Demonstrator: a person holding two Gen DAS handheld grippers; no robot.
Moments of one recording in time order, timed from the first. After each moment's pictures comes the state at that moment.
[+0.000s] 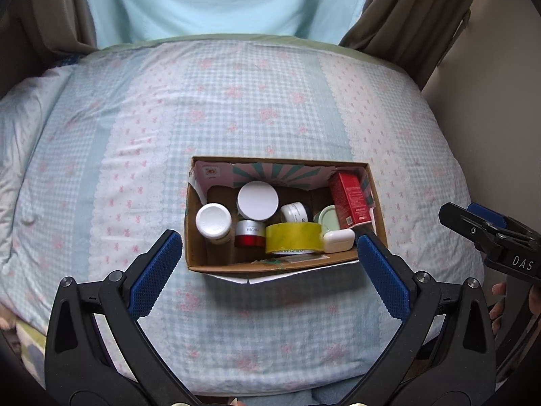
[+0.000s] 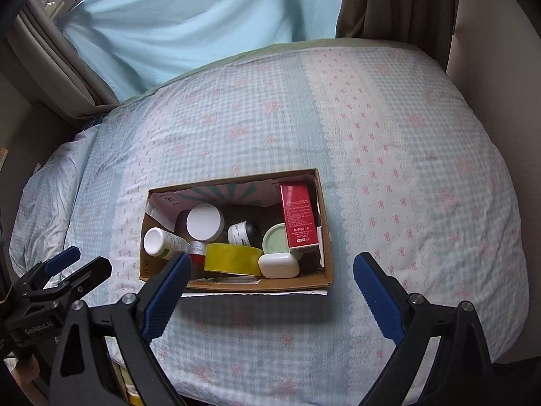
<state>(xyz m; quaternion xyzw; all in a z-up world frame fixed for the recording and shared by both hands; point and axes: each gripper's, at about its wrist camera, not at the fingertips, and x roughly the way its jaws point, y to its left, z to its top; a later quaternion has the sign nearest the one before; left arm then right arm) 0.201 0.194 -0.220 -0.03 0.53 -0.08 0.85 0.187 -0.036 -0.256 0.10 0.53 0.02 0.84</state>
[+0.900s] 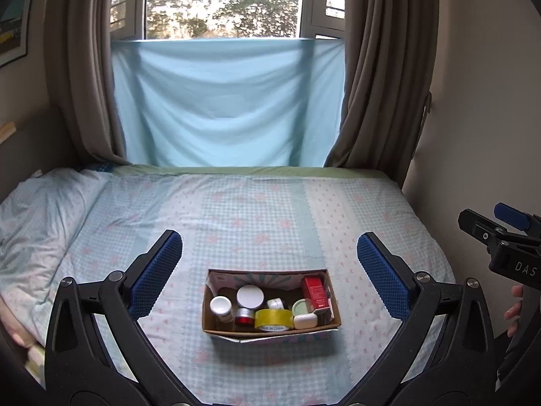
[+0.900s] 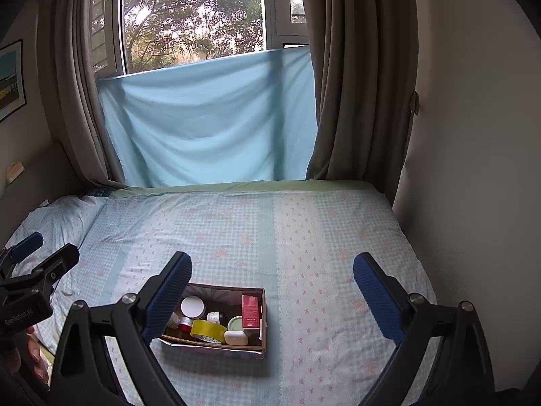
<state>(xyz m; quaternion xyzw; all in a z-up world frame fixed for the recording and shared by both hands) 0.108 0.147 -0.020 -0.01 0.31 -0.04 0.95 0.092 -0.073 -0.048 0.02 0.32 -0.02 0.95</state>
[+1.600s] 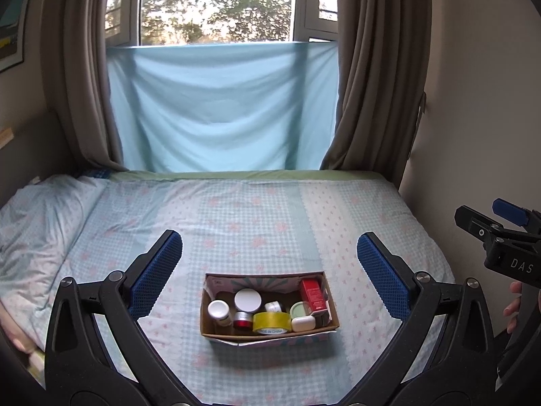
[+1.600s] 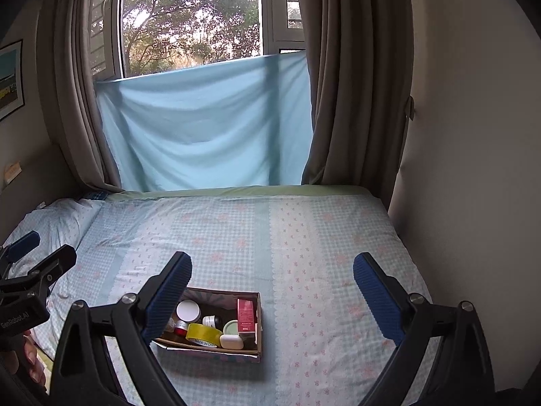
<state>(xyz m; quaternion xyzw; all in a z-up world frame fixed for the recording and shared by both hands) 0.106 0.136 -0.022 -0.01 0.30 -0.05 0.95 0.086 -0.078 -0.045 0.02 0.31 -0.03 0.95</state>
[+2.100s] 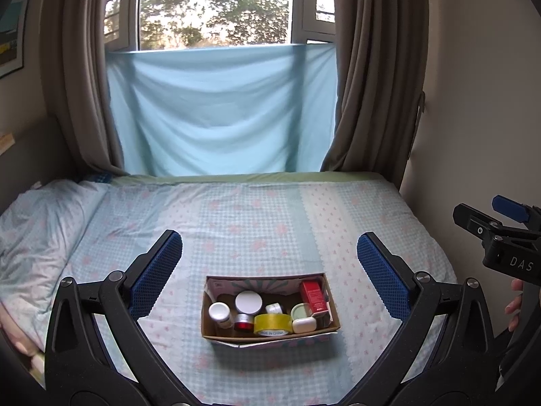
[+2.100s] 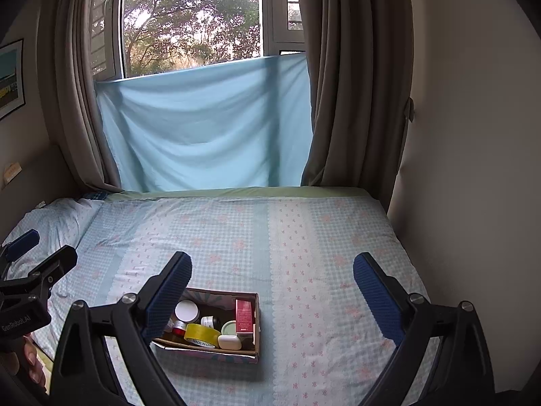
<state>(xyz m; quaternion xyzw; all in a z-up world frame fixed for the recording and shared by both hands) 0.103 0.128 -0.021 0.00 0.29 -0.05 0.96 0.085 -0.082 -0.045 0.01 0.31 -0.03 0.95</state>
